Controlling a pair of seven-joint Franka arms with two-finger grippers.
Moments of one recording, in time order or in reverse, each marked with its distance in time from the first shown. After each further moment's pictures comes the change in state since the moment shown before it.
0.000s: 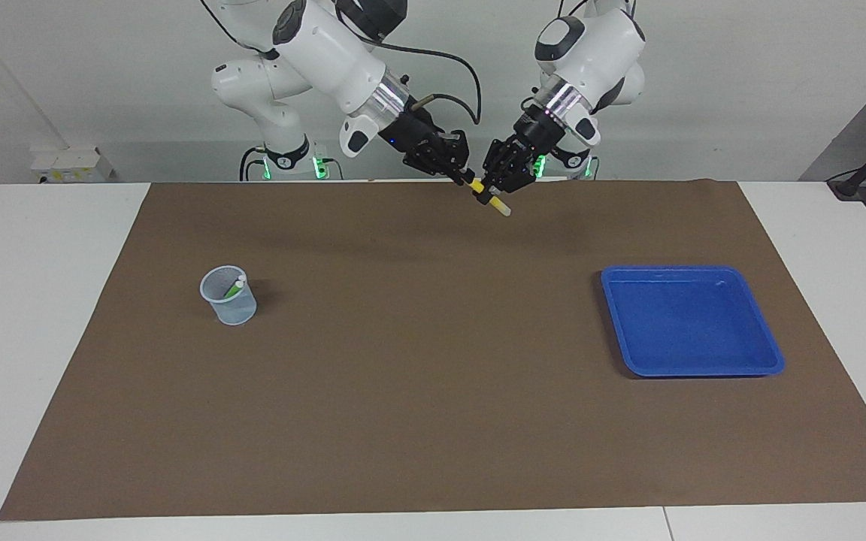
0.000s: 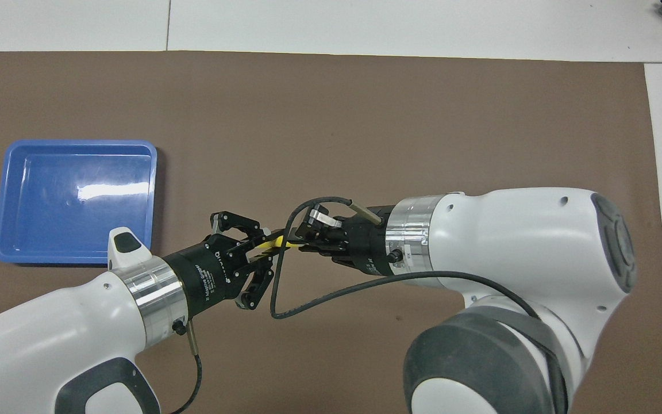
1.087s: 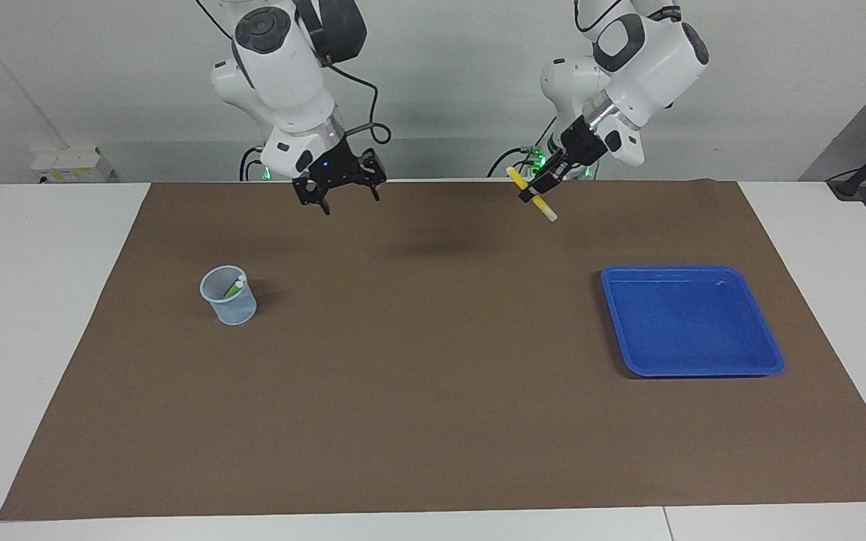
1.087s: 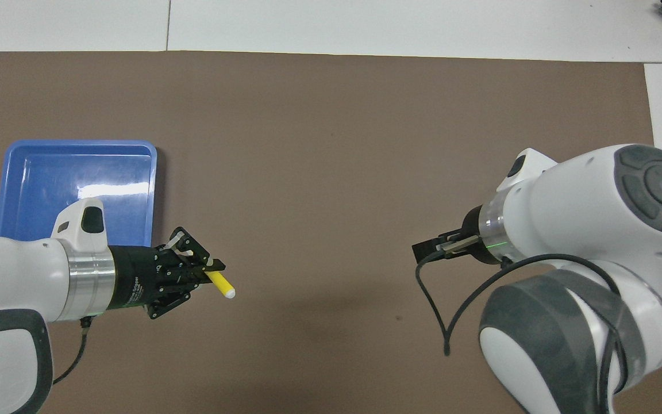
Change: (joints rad) left arm 0.284 -0.007 0.025 0.071 0.261 -0.593 0.724; right arm -0.222 -0.039 -0.013 -0.028 -0.611 -0.401 -0.739
